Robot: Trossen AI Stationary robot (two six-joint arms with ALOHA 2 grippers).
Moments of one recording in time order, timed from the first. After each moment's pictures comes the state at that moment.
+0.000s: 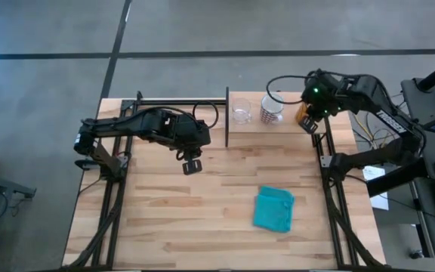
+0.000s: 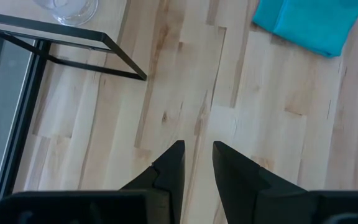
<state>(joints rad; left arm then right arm) -0.05 1.67 1.98 -1.40 -0.20 -0.21 -0.51 1.19 1.58 -1.57 0.21 0.09</state>
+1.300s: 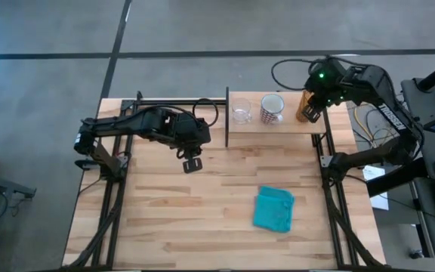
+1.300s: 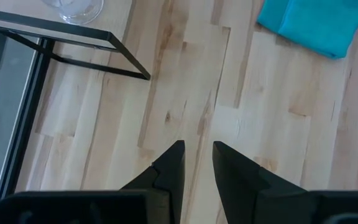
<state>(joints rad) -0.04 1.67 1.98 -1.40 -0.20 -0.20 -0.63 1.24 1.70 -1.57 0.24 -0.05</state>
